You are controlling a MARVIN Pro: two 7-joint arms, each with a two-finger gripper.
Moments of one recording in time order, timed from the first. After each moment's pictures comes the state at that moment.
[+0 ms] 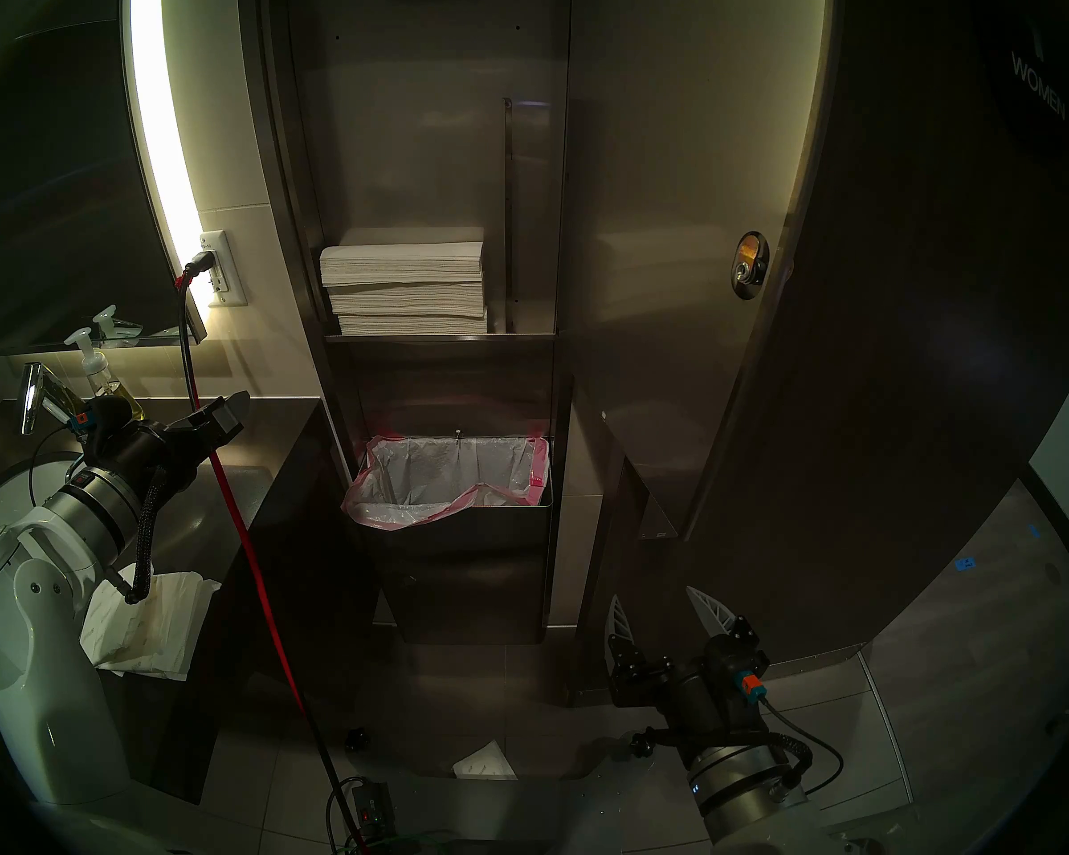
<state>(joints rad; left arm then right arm) 1.91 -1.63 -2.18 -2.41 -0.56 0.82 -0.32 -1.89 -0.21 0.42 -2.41 0.37 -0.54 -1.17</state>
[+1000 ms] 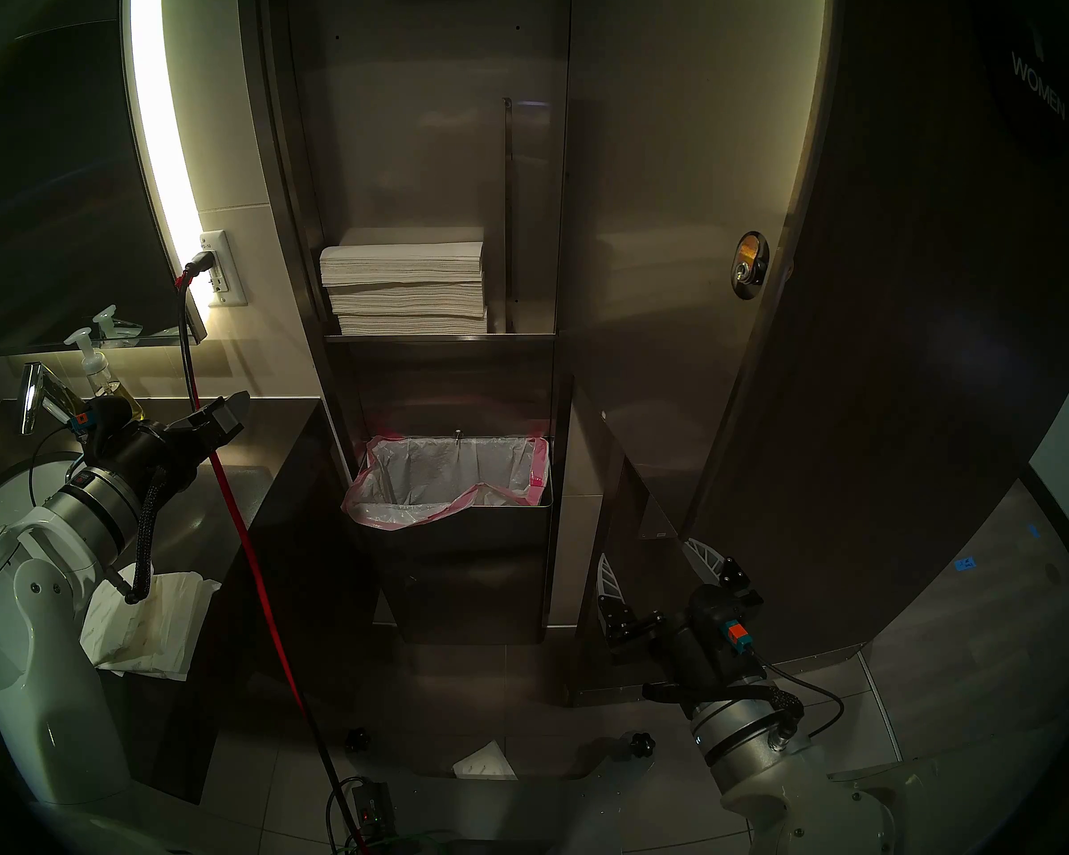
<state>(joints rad) 1.91 -1.63 -2.18 -2.41 -0.56 0.82 -0.32 -1.82 -0.16 0.49 -2.43 0.35 -0.39 -1.07</state>
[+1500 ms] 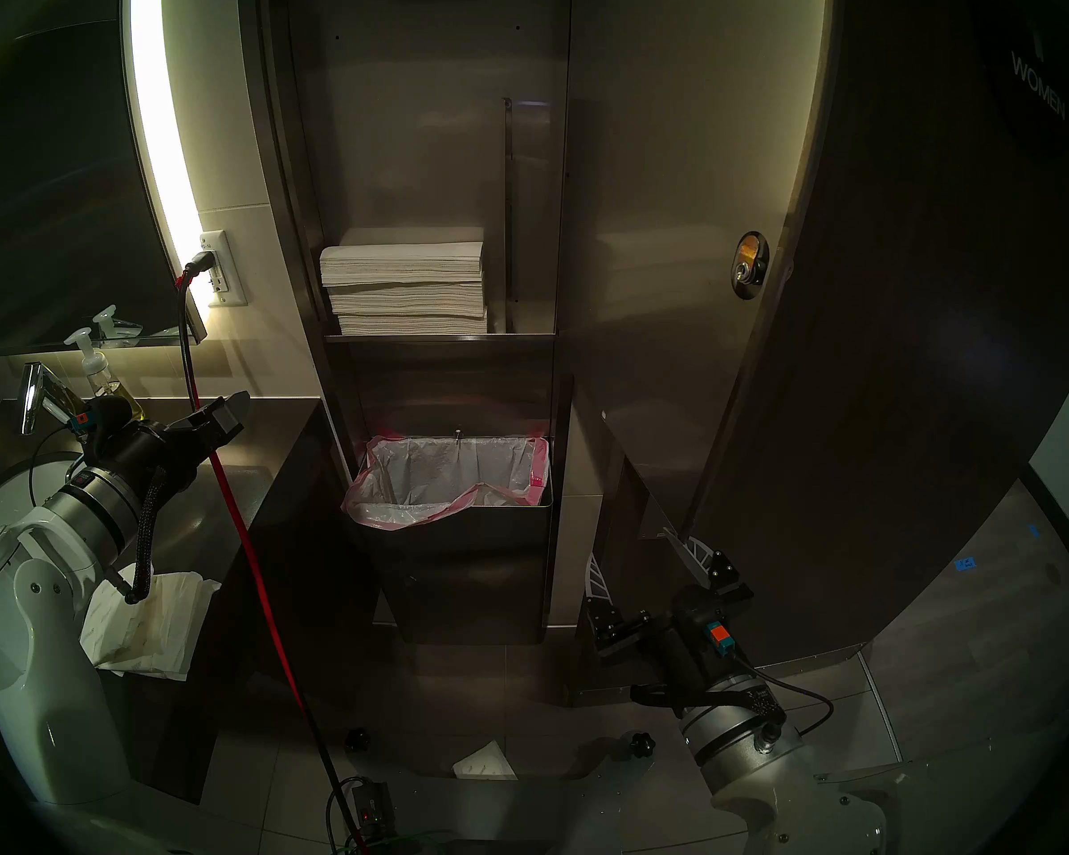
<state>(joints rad) 1.91 -1.63 -2.18 -2.41 -0.56 0.82 -0.32 -1.81 -0.19 0.50 -2.43 0.30 -0.32 -1.08</state>
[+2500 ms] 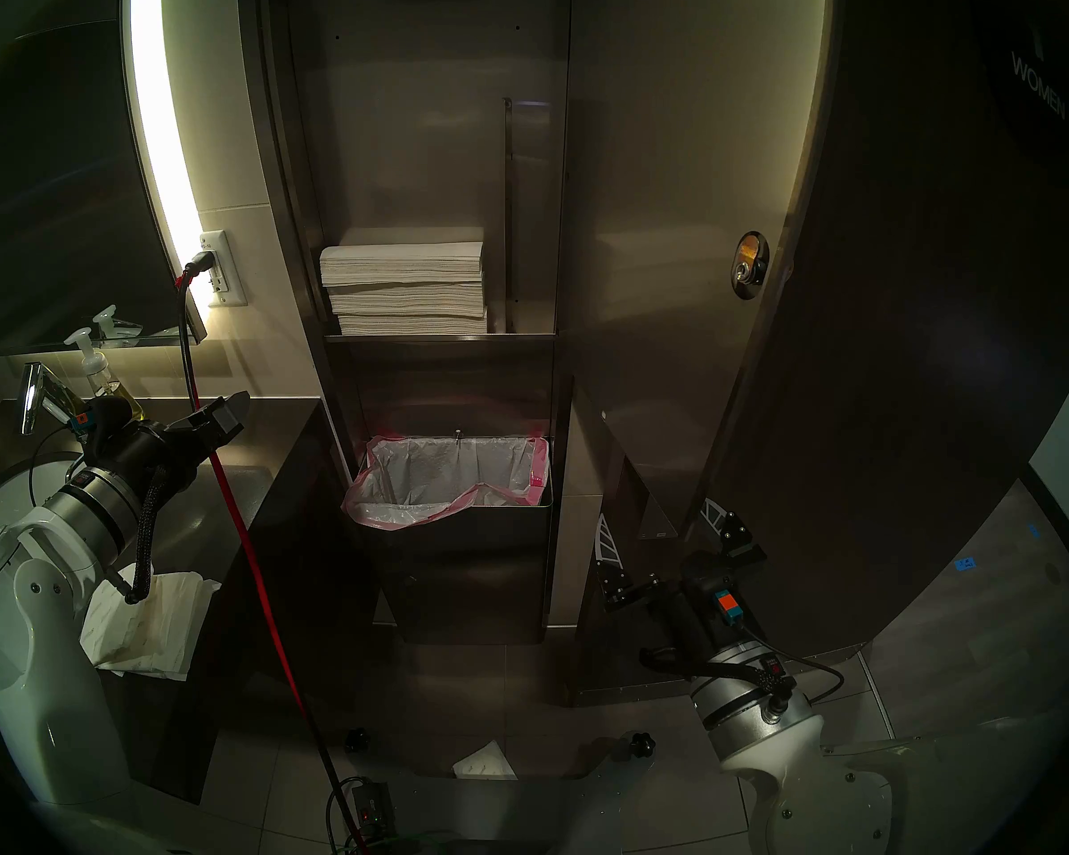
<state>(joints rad) 1.91 -1.63 -2.18 -2.41 -0.56 0.82 -0.32 -1.77 -0.17 0.54 -2.43 0.26 -0.28 -1.07</state>
